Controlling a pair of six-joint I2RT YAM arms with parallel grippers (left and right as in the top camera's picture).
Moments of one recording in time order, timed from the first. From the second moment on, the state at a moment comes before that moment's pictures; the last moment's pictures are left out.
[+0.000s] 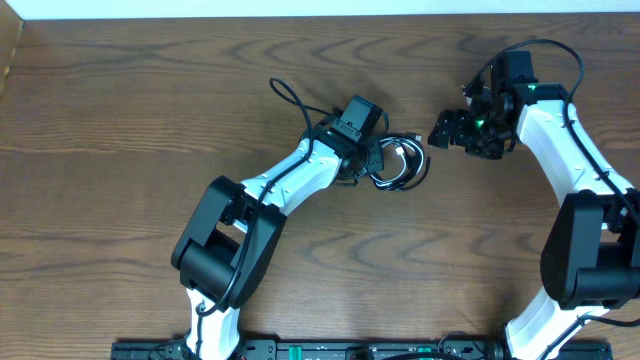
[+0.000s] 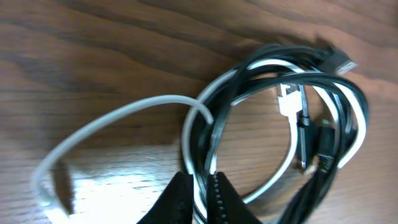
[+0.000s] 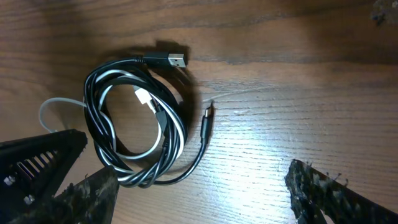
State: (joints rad) left arm -0.60 2.02 1.34 -0.44 0.13 -0.75; right arm 0.04 1.88 1.40 -0.87 -0.35 0.21
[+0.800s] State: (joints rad) left arm -0.63 2.07 1.34 -0.40 0.07 -0.81; right arm 0.04 1.88 1.40 -0.88 -0.35 0.20
